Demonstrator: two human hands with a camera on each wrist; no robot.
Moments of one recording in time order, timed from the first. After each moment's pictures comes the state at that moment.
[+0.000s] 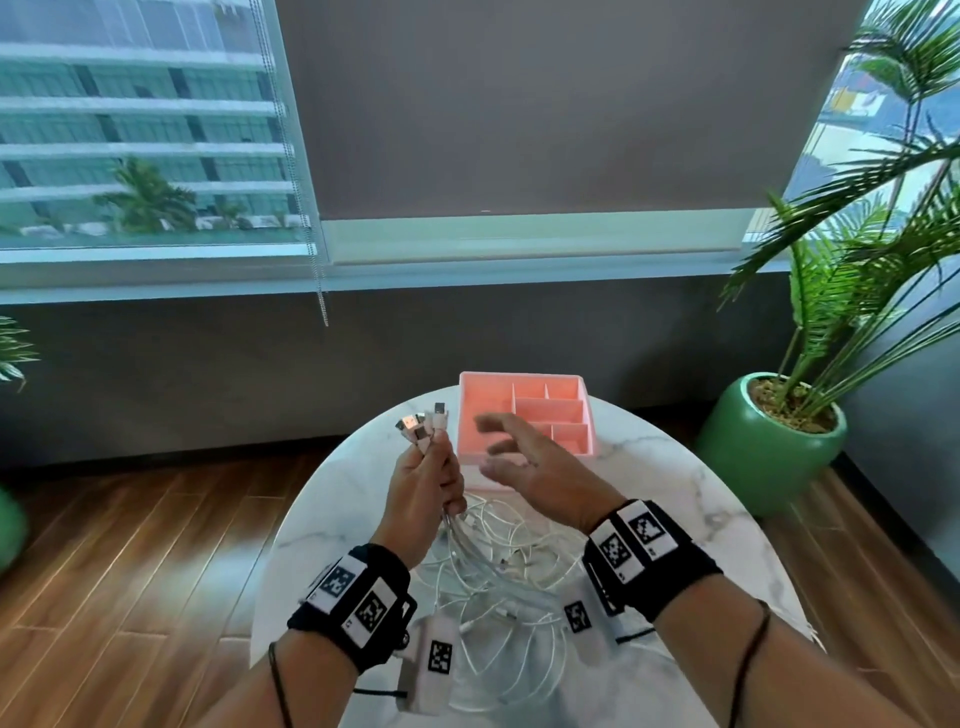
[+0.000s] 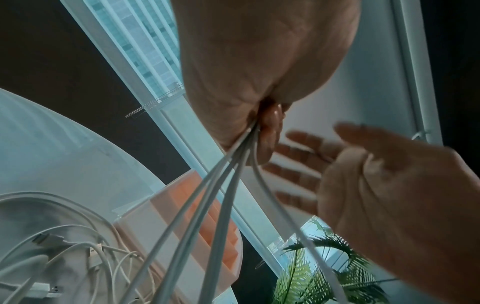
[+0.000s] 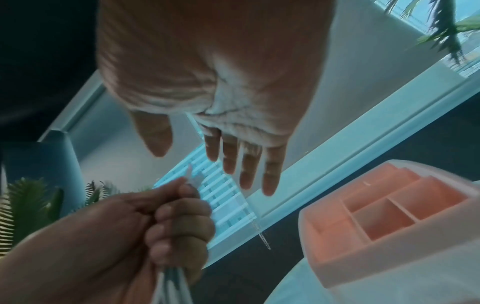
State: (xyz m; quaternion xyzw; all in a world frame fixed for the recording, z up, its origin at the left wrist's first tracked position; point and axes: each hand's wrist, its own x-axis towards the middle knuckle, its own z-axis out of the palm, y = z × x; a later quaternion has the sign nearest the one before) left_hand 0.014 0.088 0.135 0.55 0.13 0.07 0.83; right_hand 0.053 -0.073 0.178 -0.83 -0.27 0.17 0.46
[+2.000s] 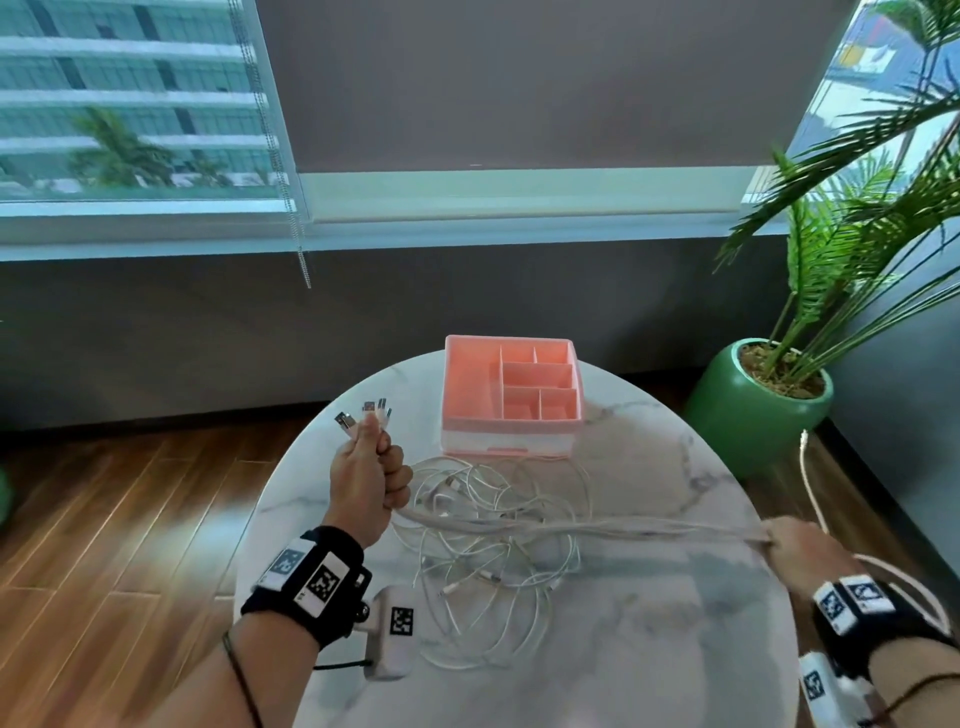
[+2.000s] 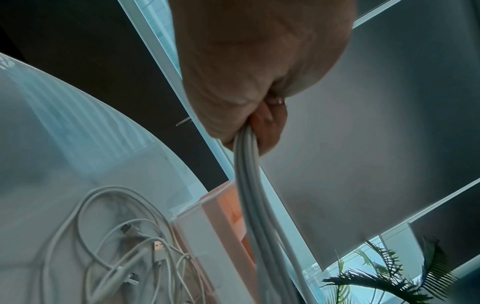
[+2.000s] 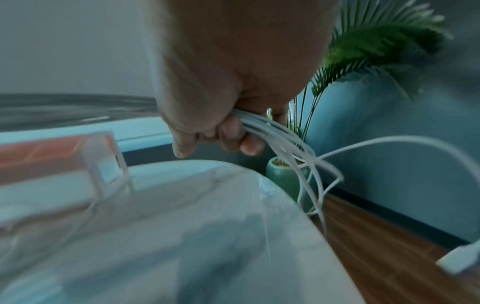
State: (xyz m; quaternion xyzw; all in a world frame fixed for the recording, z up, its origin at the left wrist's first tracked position) left_hand 0.014 0.120 0.096 0.46 0.23 0.07 0.85; right_hand 0.066 -0.380 0.044 -0.98 0.09 0.15 0.01
